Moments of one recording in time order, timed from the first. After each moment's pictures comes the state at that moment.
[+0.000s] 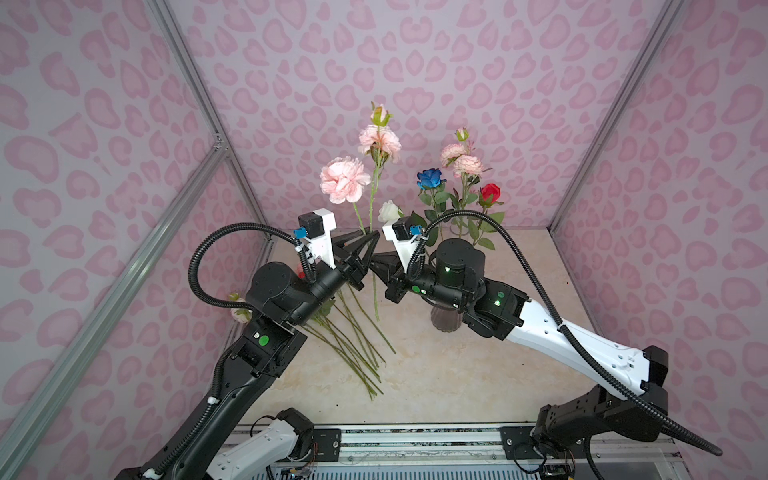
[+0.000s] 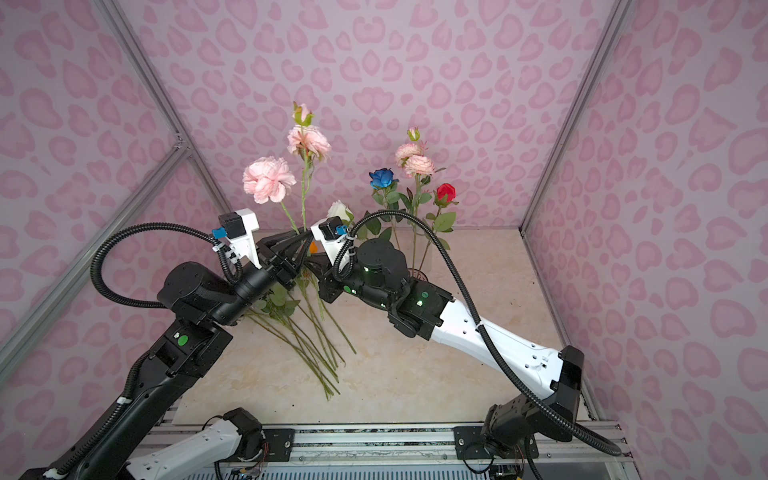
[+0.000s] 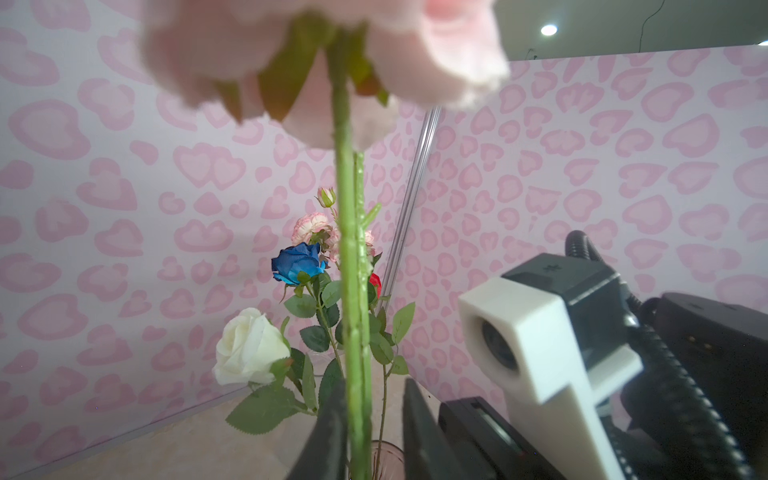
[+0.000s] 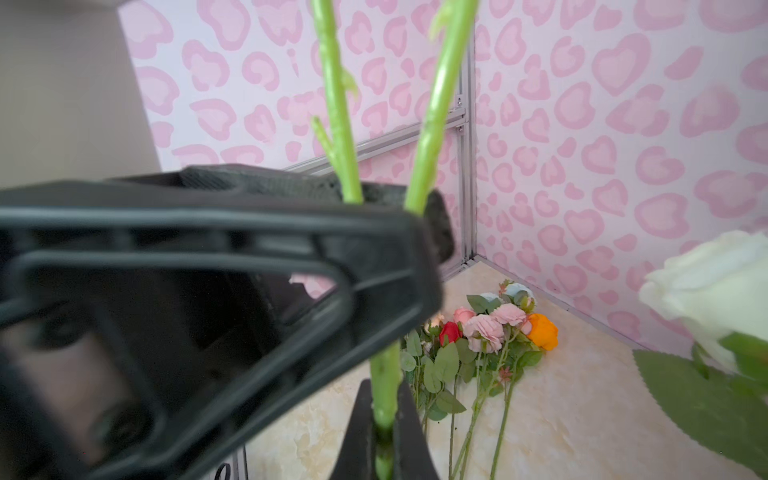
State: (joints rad) left arm -0.58 0.93 1.16 0.02 0.19 -0.31; right arm 1.02 1.49 1.57 -0.15 -0.02 0.20
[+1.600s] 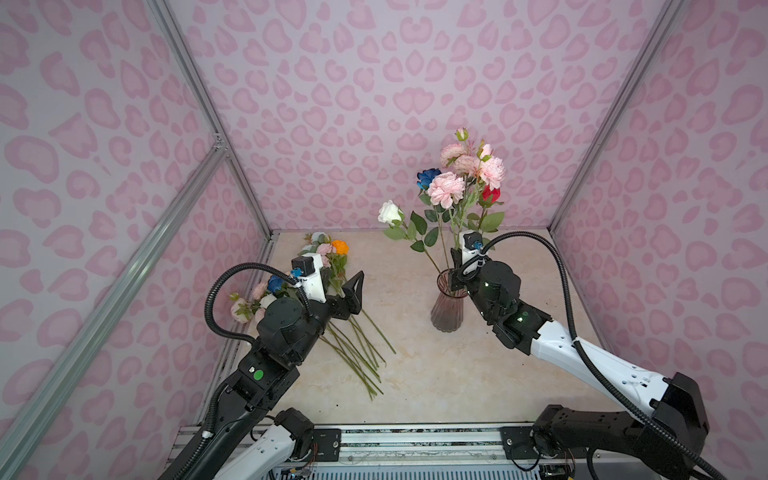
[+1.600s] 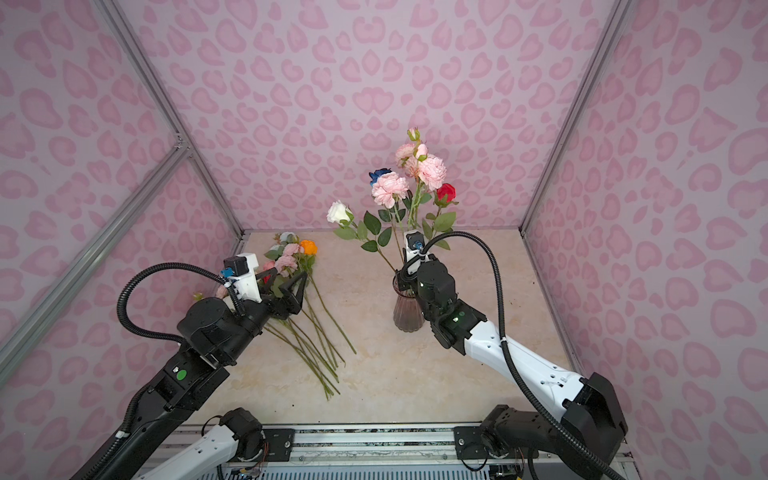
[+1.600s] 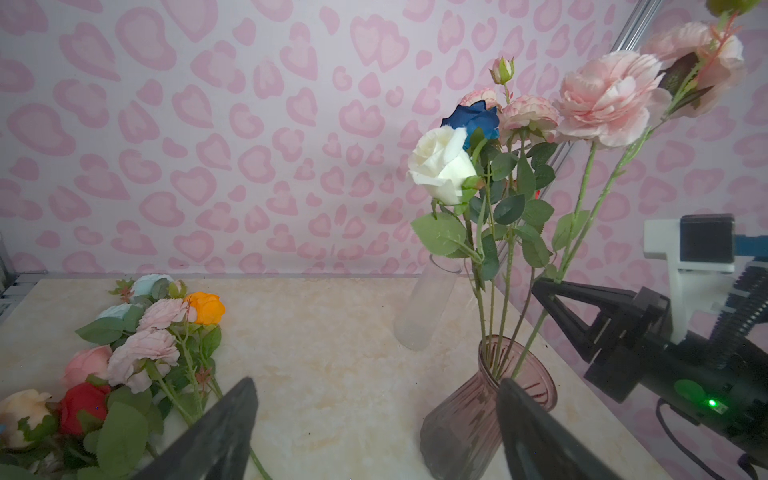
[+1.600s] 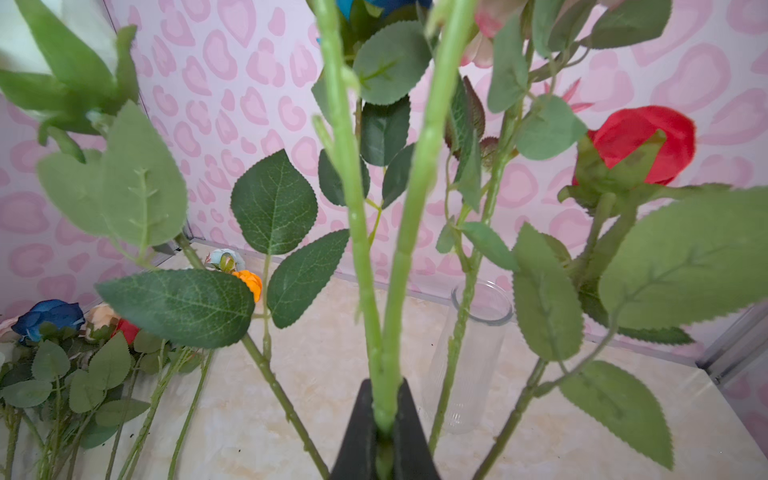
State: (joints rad) left arm -0.58 0.71 0.86 -0.20 -0.18 -0.31; right arm 0.71 1.25 0.96 0.16 0.41 0.05
